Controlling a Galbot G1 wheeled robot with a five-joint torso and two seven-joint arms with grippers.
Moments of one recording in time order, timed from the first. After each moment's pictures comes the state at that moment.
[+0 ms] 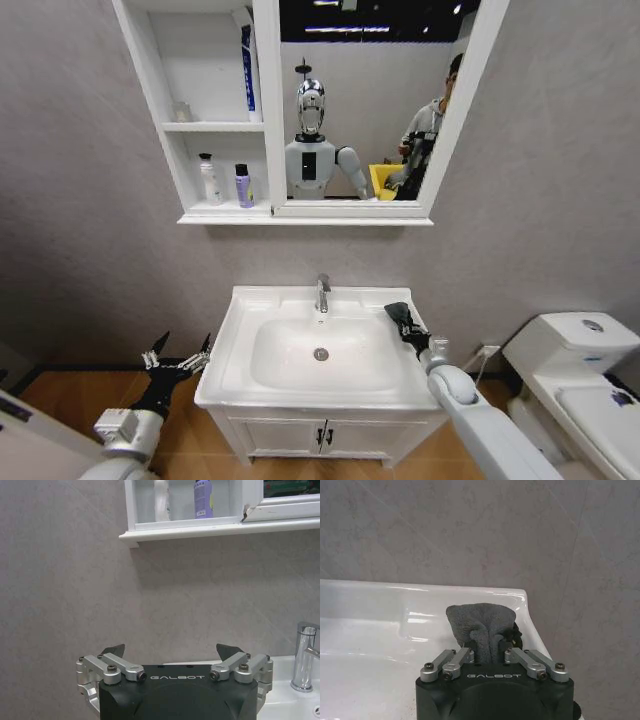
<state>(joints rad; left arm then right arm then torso) 1.63 -1.30 -0.79 -2.27 -0.31 0.12 0.05 -0.97 1.00 0.36 1.40 0.55 -0.05 0.09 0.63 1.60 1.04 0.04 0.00</state>
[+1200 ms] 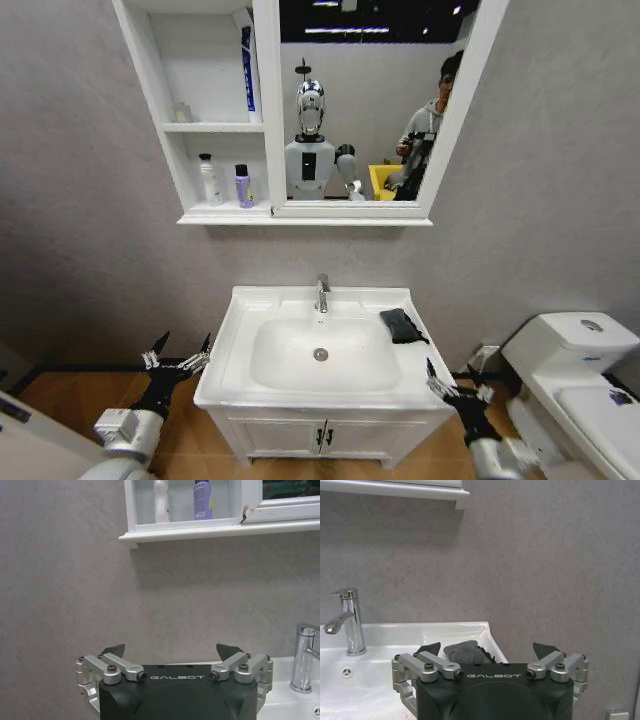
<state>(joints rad) 1.63 -1.30 -0.79 -2.27 -0.31 0.12 0.05 -1.92 1.34 0.73 2.16 0.31 0.23 0.16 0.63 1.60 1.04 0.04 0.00</state>
